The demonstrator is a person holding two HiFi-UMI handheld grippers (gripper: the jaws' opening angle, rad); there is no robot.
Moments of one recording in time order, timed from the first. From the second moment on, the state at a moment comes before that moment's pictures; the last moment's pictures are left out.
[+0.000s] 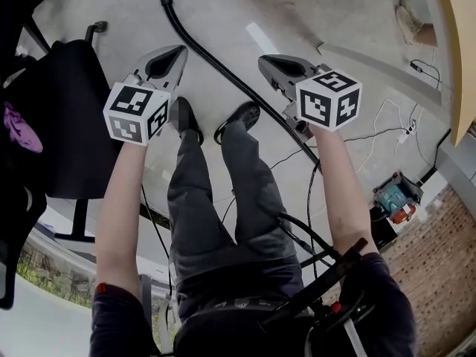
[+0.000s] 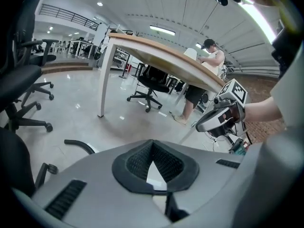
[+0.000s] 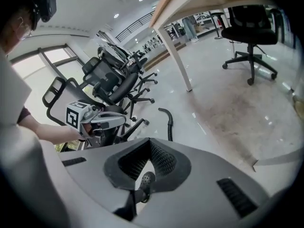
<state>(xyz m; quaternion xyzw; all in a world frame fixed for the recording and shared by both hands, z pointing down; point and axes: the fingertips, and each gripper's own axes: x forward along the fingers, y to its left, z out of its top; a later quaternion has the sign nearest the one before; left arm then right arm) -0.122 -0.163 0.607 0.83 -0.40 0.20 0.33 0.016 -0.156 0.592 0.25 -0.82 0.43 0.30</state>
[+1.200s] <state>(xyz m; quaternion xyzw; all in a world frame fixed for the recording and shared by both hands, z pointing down) -0.209 -0.149 0.217 0.87 -0.46 0.08 0.17 -0.152 -0.146 0.251 0.20 -0.91 0.30 0.20</state>
